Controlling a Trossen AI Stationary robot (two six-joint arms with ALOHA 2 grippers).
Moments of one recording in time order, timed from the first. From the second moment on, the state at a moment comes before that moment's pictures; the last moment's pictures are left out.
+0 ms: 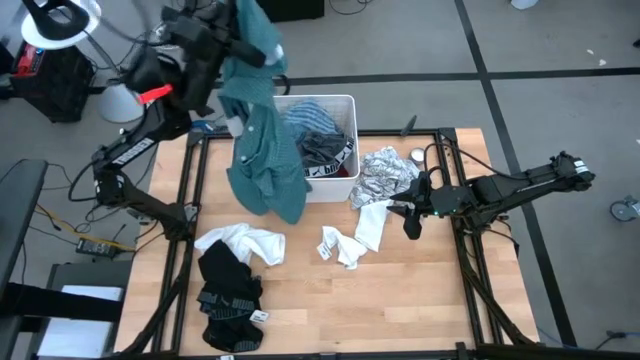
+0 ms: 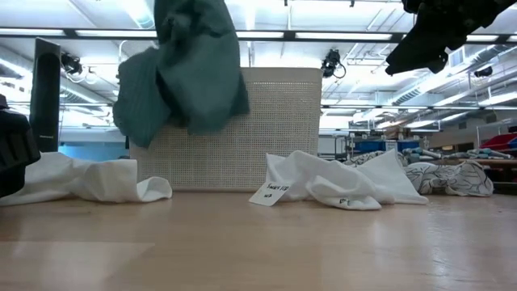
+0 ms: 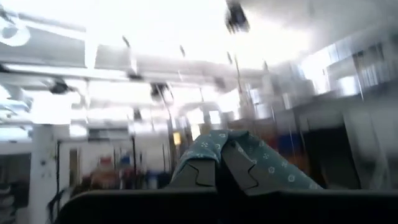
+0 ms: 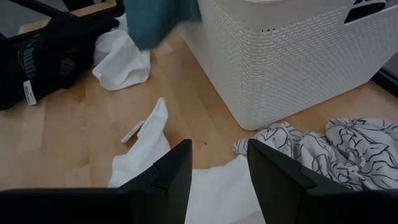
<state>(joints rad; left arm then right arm) 0.41 1.39 1.82 0.23 -0.53 0.48 0.25 0.77 0.66 -0.49 0.47 0.45</state>
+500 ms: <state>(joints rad) 0.36 1.38 1.82 -0.90 -0.52 0.15 0.25 0.77 0.66 -0.49 0.47 0.44</state>
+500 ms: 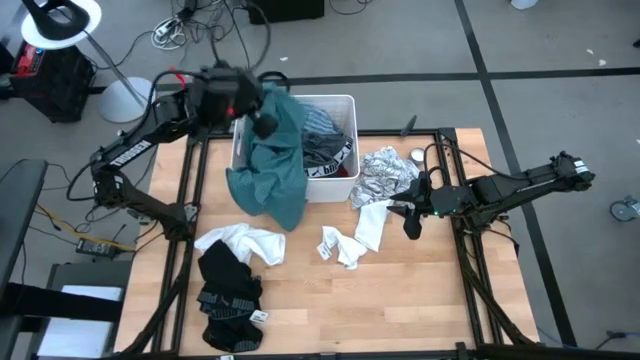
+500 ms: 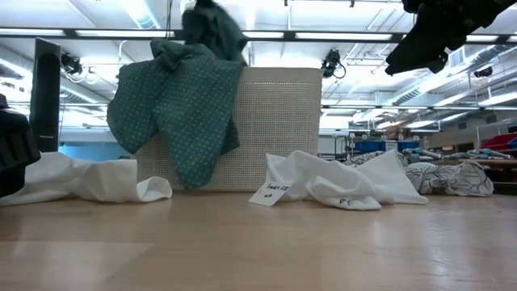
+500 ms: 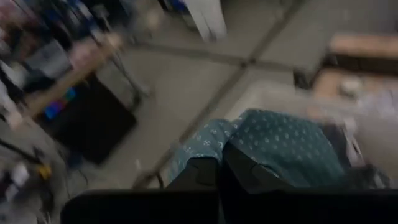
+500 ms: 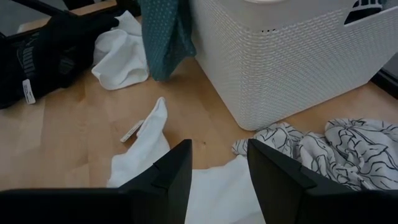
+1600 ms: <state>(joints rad) 0.36 1.38 1.37 -0.85 -0.30 -0.08 0.25 0.77 0.66 -0.49 0.48 0.47</state>
